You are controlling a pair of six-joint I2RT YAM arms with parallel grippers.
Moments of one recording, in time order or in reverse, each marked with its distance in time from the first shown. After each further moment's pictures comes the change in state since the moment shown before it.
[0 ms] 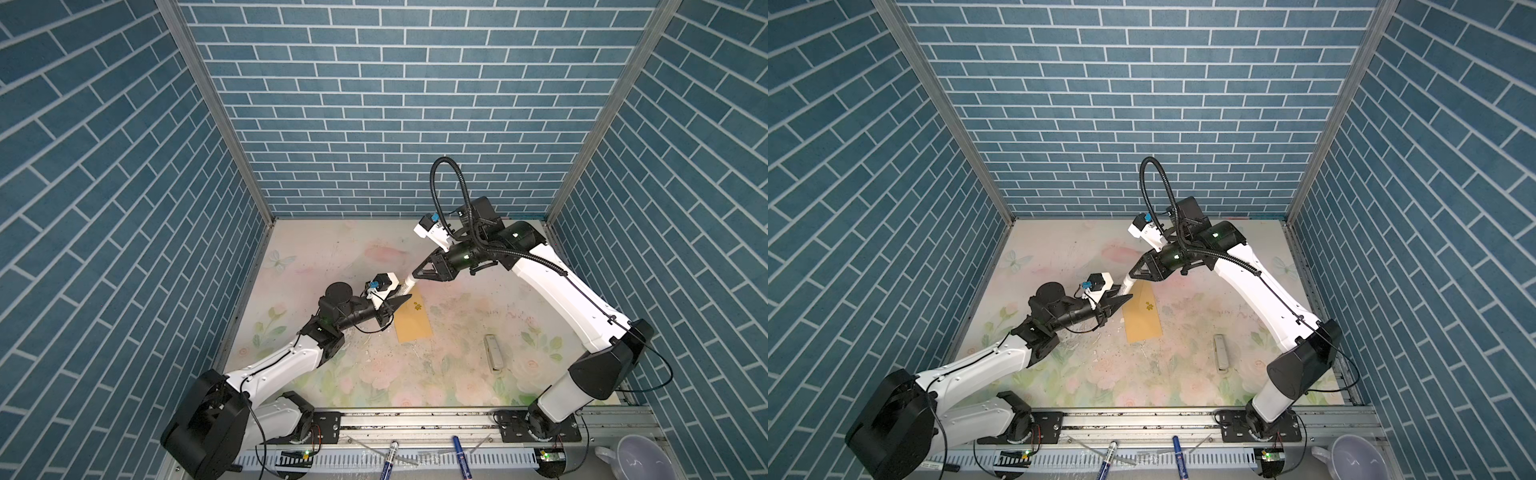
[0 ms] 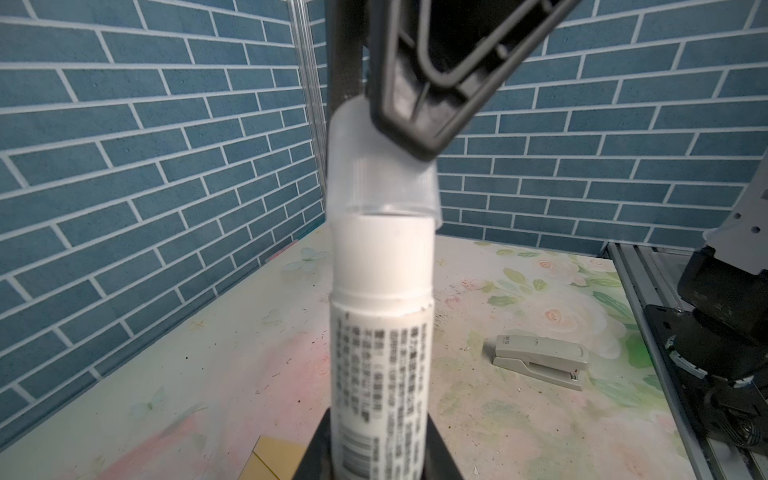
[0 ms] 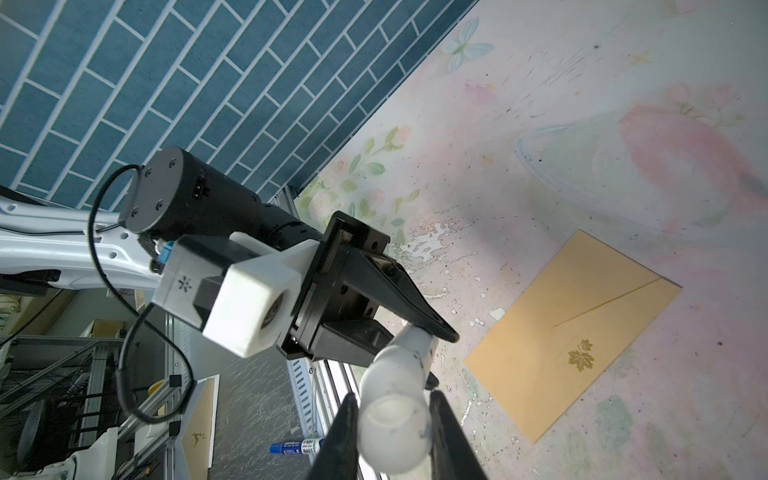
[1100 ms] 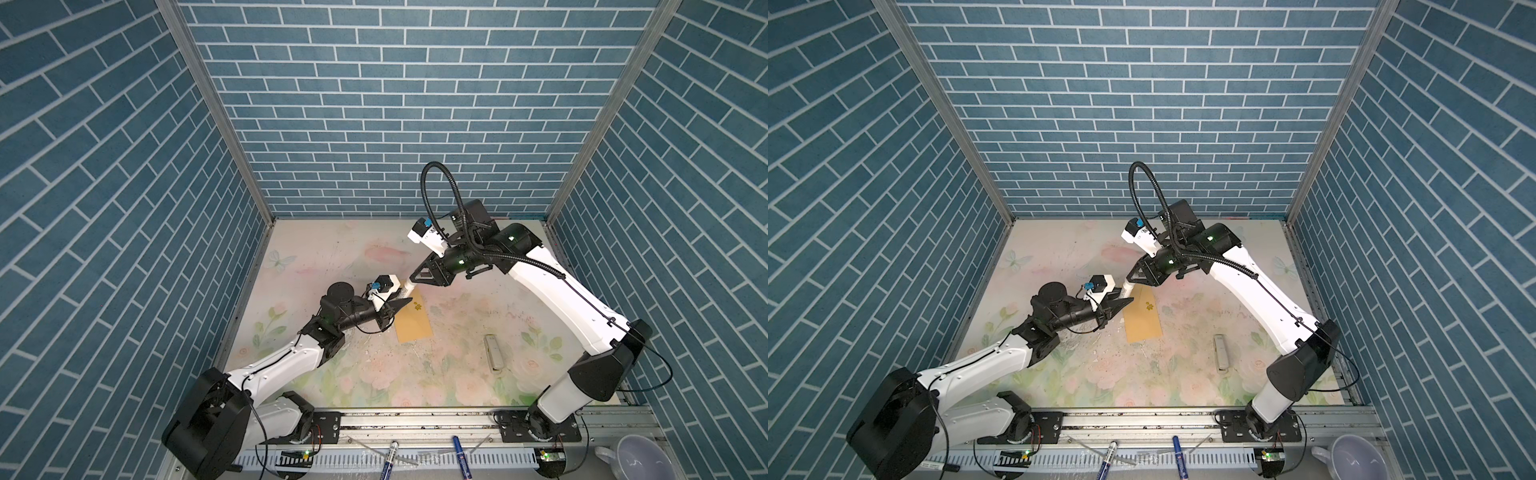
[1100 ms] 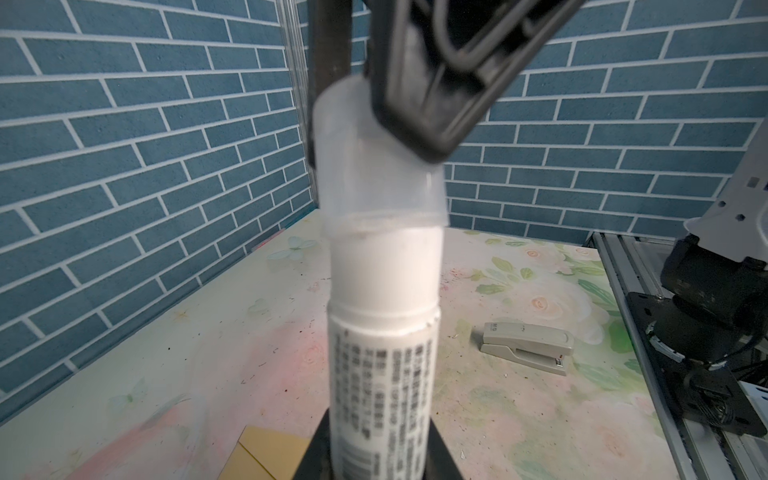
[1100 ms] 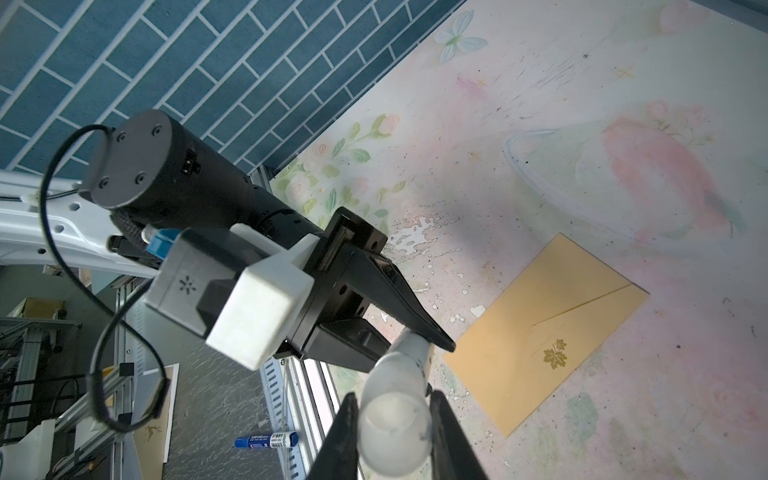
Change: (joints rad) left arm 0.000 0.008 0.000 -0.028 0.023 0.000; right arm 0.055 0.000 0.013 -0.019 0.097 -0.068
